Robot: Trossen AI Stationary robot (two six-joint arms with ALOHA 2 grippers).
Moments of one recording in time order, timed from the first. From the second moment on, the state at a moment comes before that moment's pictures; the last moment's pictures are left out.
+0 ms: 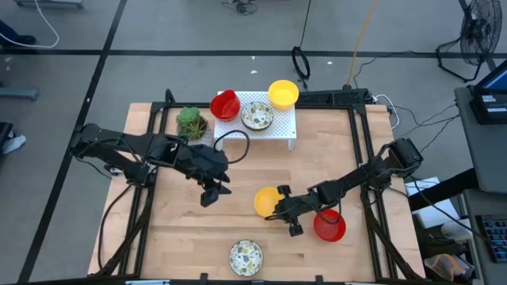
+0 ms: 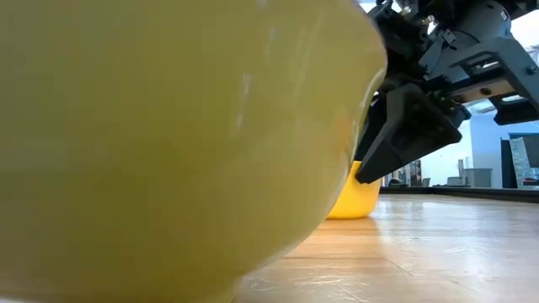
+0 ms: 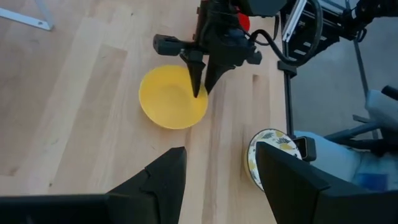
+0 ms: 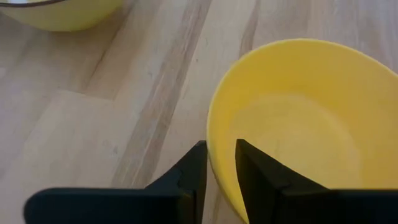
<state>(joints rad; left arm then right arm) -0.19 1.35 1.38 -0.79 0.08 -0.45 0.38 1.71 0.79 0.12 0.08 0.09</state>
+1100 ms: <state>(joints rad) -0.24 1.35 1.38 -0.75 0.08 -0.43 0.25 1.13 0.79 0.07 0.52 -0.20</state>
